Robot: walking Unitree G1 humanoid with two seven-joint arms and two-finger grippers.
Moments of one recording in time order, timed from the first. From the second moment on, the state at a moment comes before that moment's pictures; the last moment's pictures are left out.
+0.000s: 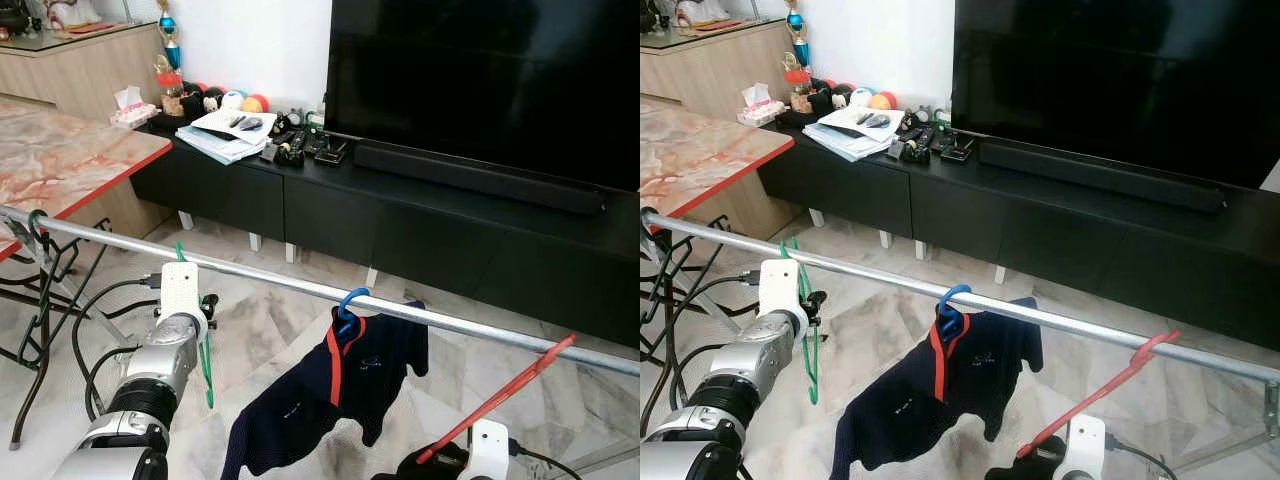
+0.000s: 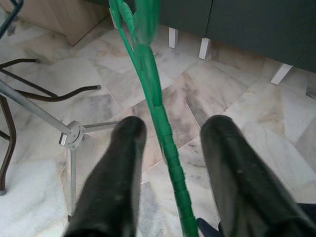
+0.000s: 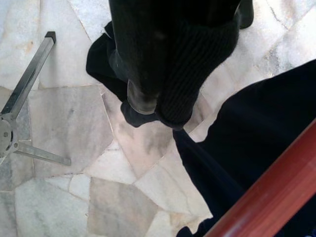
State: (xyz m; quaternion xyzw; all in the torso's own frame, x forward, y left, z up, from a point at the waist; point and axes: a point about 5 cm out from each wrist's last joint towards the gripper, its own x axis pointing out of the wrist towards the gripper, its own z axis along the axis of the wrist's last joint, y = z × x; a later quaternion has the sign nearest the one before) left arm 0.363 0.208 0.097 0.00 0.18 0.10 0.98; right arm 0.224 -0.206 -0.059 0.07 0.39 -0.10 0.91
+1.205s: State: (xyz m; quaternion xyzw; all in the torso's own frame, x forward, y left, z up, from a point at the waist) left arm 0.358 0.206 0.093 0.05 0.16 0.06 0.98; right arm 0.223 -0.204 -0.060 0.08 0.39 -0.09 0.91
